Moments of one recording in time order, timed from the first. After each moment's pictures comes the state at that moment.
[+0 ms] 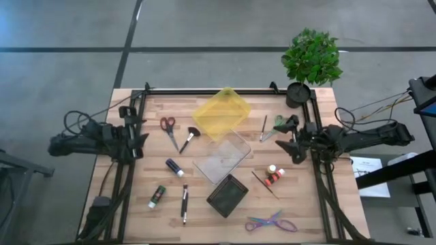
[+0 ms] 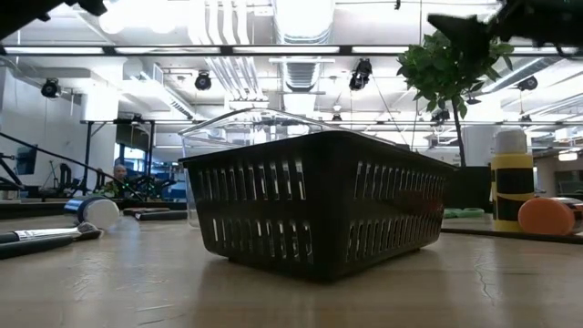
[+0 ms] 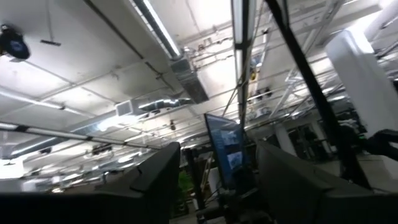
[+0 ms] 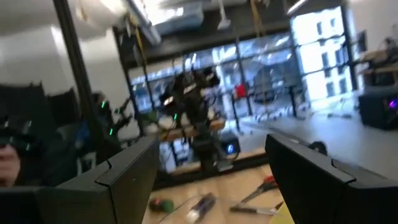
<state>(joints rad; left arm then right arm) -0.04 0.14 0.19 0.54 0.01 0.39 0.13 0.52 0.22 0.55 0.18 0.21</state>
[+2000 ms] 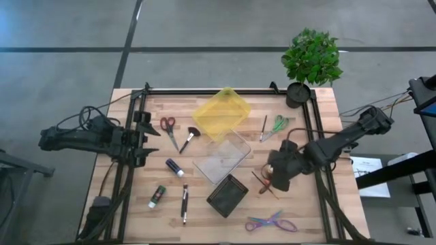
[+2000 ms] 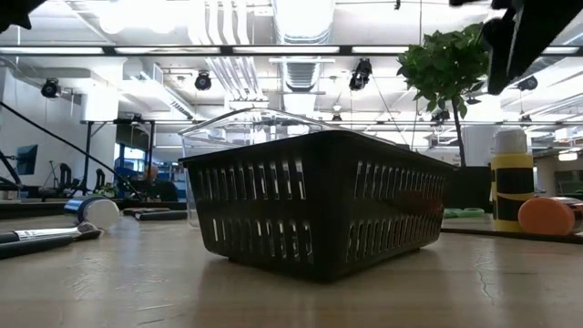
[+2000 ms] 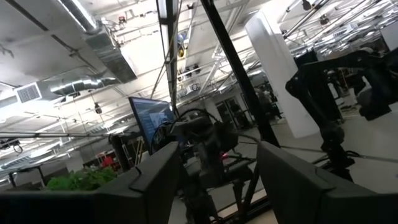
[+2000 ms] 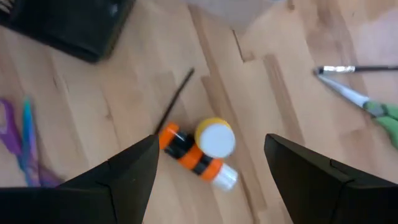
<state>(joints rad) -0.04 0.42 0.39 0.40 0.26 0.37 0.46 1.32 1.10 -1.10 0.24 0.77</state>
